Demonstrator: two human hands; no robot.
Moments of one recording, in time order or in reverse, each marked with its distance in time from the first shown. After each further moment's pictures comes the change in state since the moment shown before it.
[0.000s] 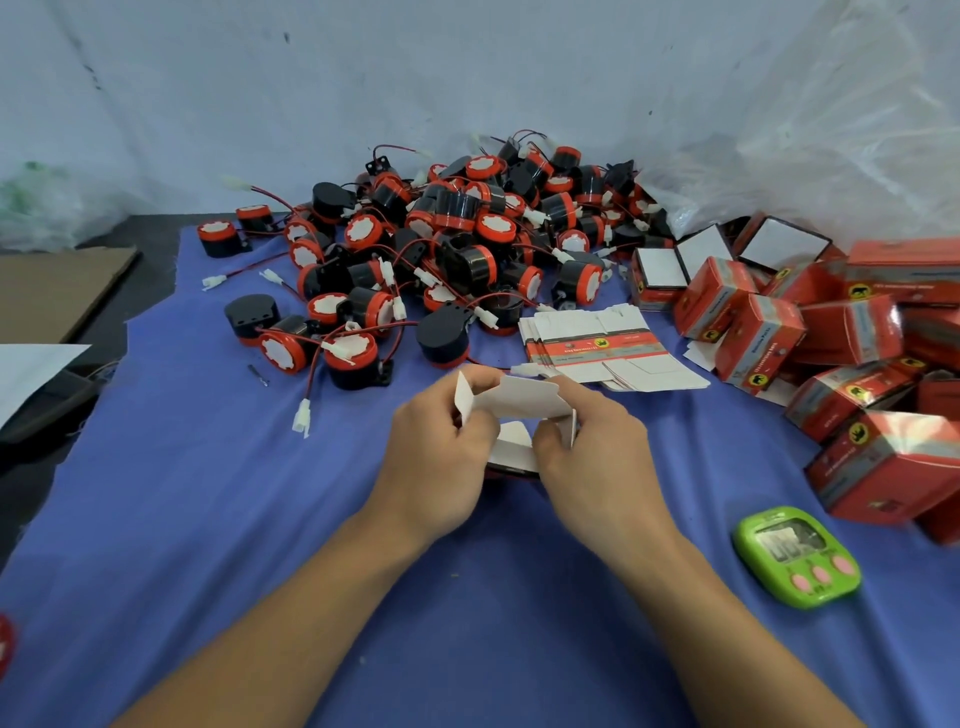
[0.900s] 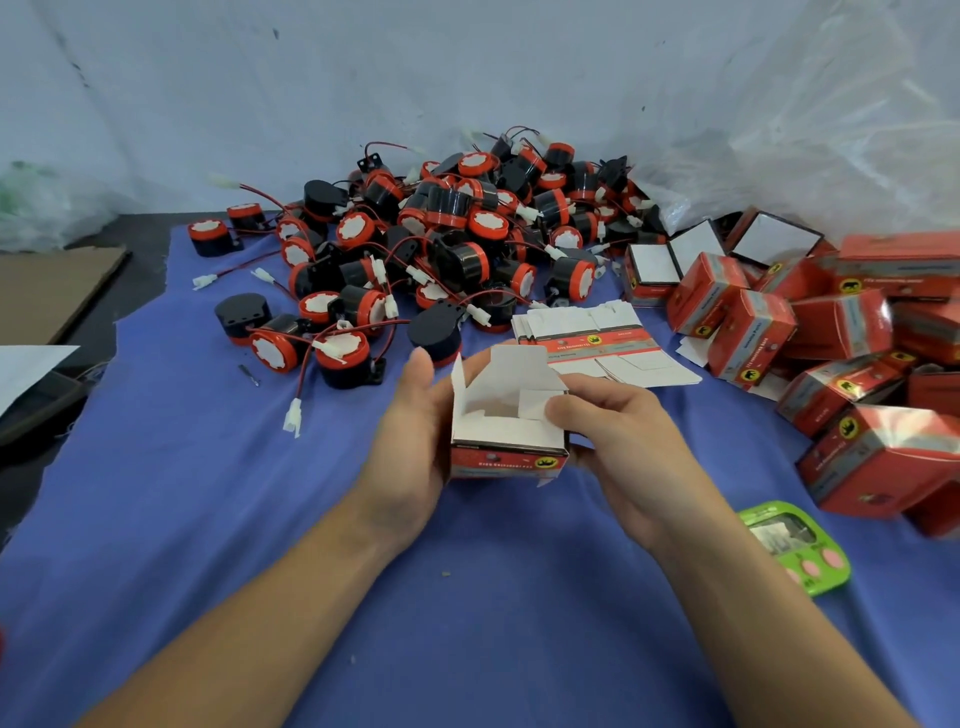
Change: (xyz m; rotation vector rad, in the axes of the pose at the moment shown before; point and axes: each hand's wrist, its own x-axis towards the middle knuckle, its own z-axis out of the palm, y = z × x) left_hand 0.000 0.009 -0.003 -0.870 -0.291 -0.288; right_hand 0.011 0.006 -0.026 0.749 -0.226 0.196
